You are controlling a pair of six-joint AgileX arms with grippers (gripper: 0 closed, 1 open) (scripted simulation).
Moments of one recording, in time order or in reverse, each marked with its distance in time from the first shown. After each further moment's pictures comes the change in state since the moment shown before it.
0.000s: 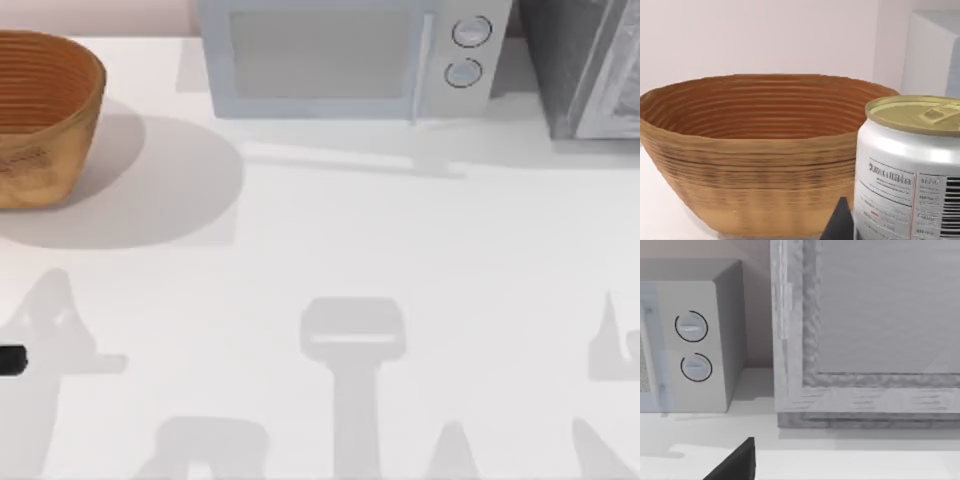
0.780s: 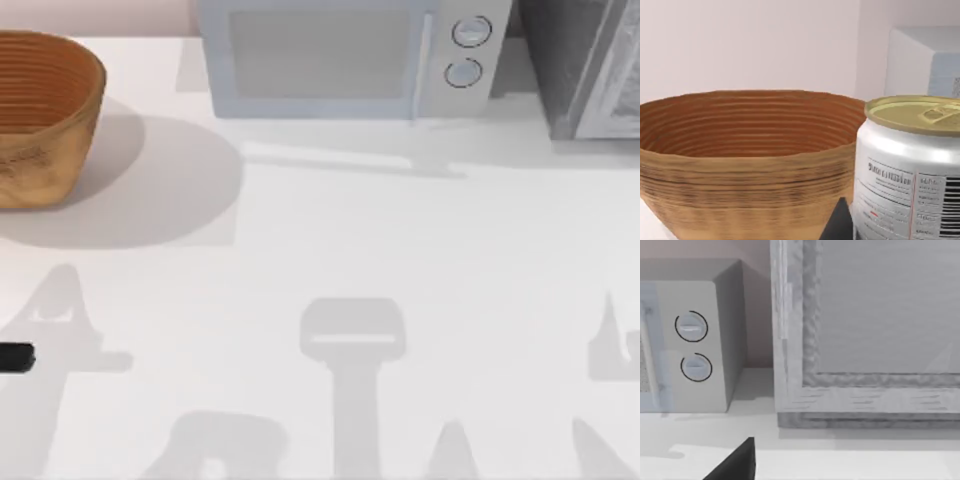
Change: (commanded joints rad) left arm -0.013 0.040 -0.016 0.092 0.030 -0.002; right arm 0.000 0.000 0.000 0.000 0.000 0.000
